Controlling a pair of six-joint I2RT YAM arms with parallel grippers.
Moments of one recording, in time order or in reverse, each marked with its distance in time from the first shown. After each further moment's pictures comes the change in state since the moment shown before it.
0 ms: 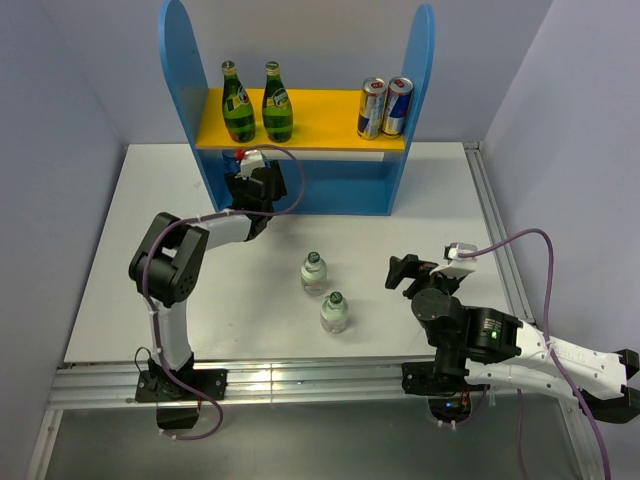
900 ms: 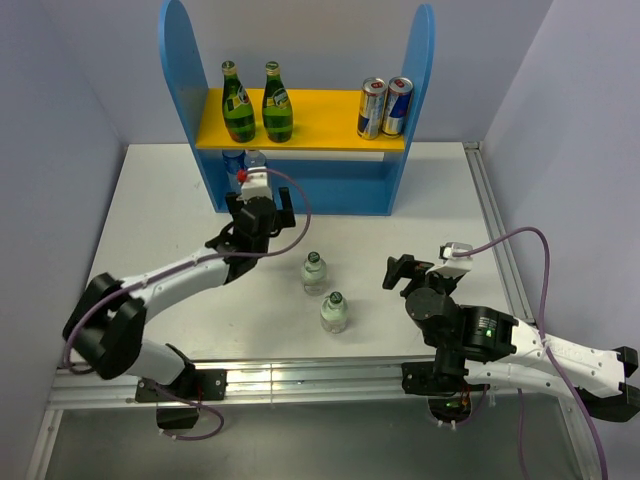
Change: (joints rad) left arm -0.191 -0.483 -0.296 -0.161 0.043 0.015; right arm 0.000 0.034 0.000 -0.005 0.001 0.015
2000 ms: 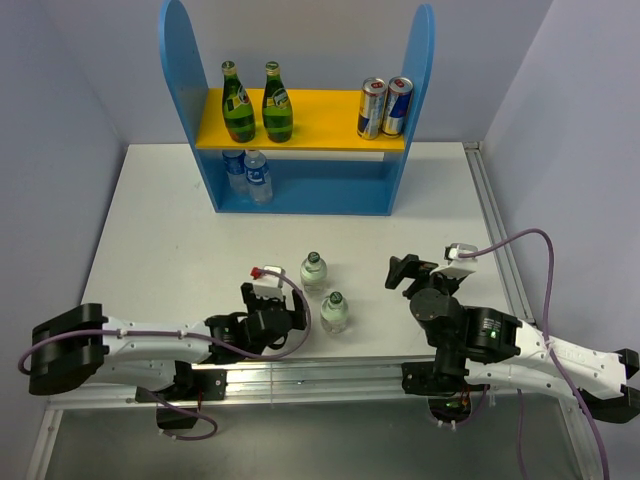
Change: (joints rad) left arm -0.630 -0.337 -0.494 -0.162 -0.195 -0.435; right arm 0.000 -0.028 0.000 -0.011 0.003 0.018
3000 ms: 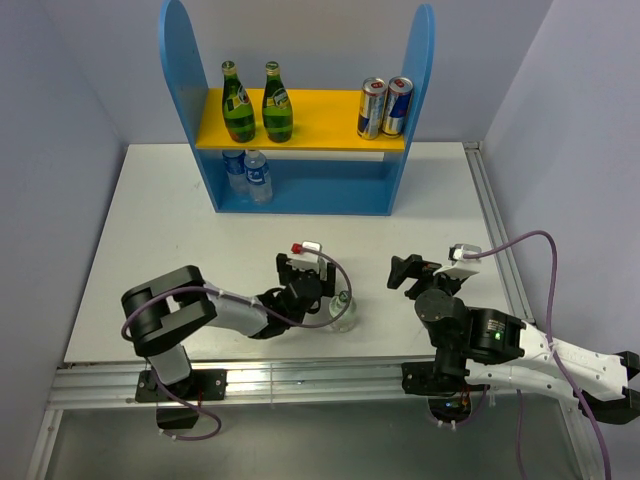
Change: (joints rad) left arm 0.169 0.562 0.206 0.609 0.025 0.370; right arm 0.000 -0.032 -0.002 0.002 -0.005 -0.004
